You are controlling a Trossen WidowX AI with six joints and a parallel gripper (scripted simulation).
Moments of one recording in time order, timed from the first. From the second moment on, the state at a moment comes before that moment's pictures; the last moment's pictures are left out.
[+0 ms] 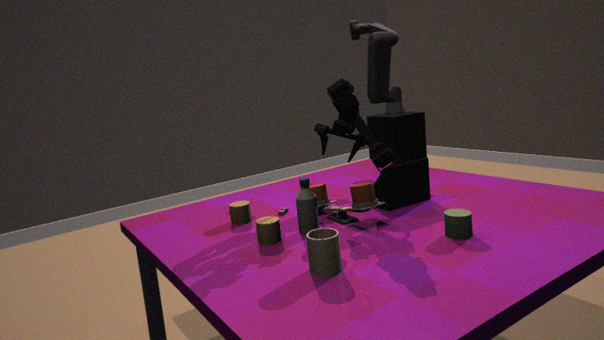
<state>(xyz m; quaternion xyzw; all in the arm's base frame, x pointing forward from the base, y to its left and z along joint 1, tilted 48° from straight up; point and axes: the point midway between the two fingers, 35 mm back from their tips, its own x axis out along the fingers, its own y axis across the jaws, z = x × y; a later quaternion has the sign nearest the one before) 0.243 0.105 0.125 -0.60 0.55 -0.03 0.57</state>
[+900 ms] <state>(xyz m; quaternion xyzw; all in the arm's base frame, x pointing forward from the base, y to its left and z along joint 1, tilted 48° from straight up) 0.294 0.008 0.140 -0.67 0.65 0.24 0.27</state>
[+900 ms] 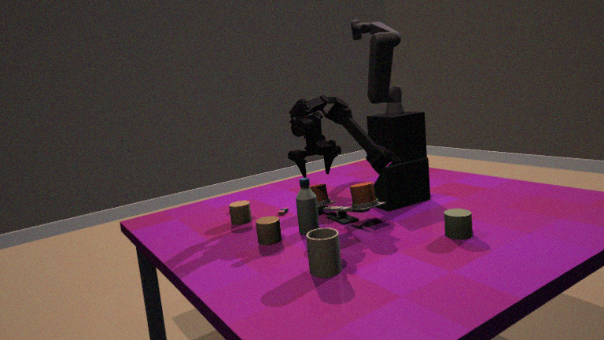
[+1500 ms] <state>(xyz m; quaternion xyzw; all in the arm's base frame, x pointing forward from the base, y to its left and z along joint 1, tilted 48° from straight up) 0.297 -0.011 0.128 -0.67 0.65 0.27 0.25</state>
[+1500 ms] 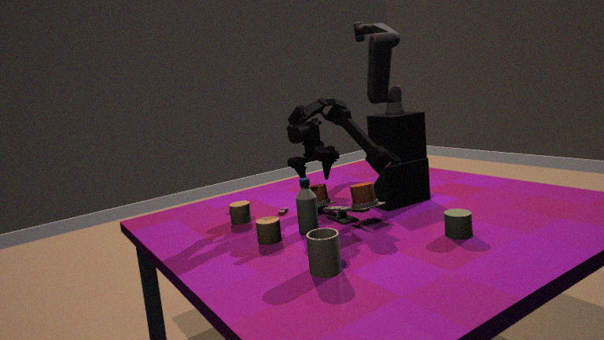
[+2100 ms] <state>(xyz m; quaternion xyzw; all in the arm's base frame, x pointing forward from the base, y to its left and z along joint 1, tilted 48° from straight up) 0.299 -0.032 0.109 -0.67 0.65 0.27 0.25</state>
